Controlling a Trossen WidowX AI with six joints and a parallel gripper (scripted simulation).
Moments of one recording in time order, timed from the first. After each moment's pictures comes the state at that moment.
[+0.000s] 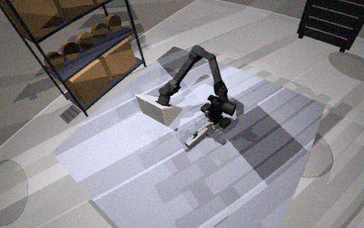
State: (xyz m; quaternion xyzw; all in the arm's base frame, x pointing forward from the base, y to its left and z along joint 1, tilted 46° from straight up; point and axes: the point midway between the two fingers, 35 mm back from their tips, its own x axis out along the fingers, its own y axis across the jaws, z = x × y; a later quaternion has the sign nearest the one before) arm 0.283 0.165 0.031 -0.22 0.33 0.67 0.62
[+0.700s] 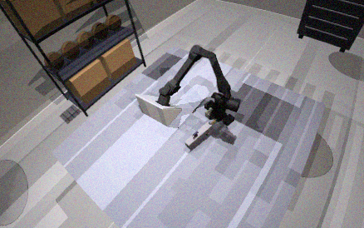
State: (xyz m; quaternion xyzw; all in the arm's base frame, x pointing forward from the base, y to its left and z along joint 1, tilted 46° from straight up) arm 0.287 0.184 0.052 -0.22 0.32 0.68 0.62
